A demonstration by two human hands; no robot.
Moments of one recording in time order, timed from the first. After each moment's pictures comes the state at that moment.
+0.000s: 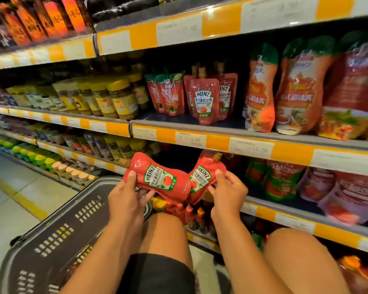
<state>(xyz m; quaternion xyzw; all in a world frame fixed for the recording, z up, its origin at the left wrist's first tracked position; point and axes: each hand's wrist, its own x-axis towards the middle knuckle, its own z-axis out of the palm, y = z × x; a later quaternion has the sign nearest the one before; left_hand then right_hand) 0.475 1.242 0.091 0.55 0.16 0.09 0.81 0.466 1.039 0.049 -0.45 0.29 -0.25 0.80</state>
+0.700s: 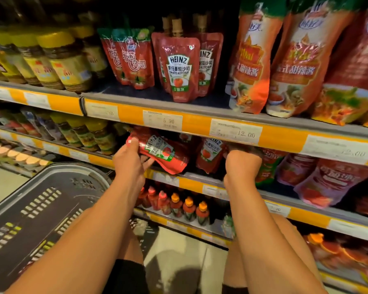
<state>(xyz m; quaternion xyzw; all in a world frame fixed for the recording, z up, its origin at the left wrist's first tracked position) 0.584 1.161 0.046 0.56 0.17 0.00 0.81 0.491 0.951 0.072 -0.47 0.39 -0.28 0.74</state>
